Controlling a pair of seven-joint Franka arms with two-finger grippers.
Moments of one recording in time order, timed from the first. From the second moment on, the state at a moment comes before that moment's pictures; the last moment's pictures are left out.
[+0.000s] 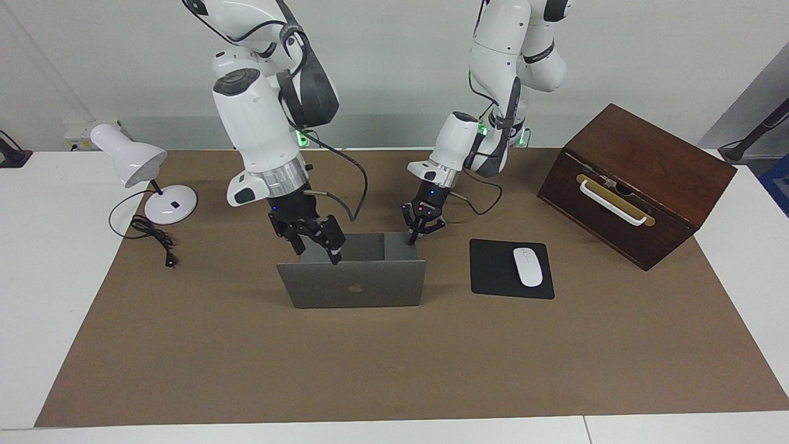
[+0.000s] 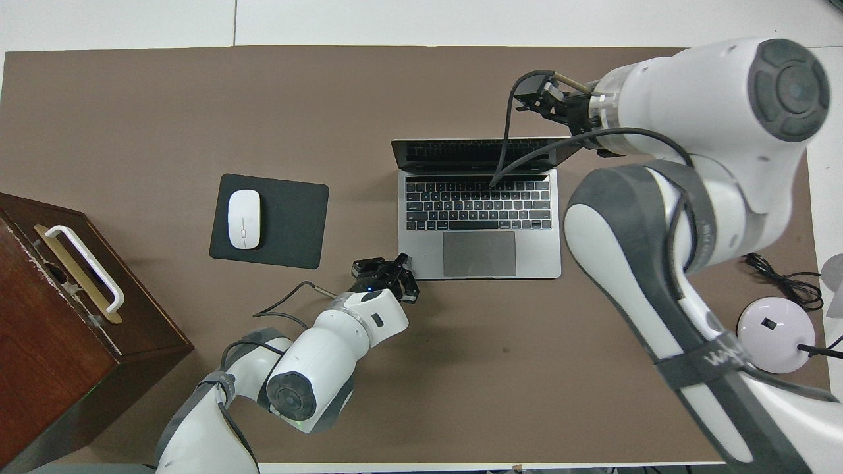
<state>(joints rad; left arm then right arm) -0.74 0.28 0.00 -2.49 -0.12 3.49 -0.14 0.31 0.19 -0.06 -1.64 0.18 2.15 0.66</state>
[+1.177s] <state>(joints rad) -0.70 -0.01 0.03 -2.37 -0.13 2.90 -0.26 -0.01 -0.03 -0.07 -1.65 -0.01 1.59 0.02</state>
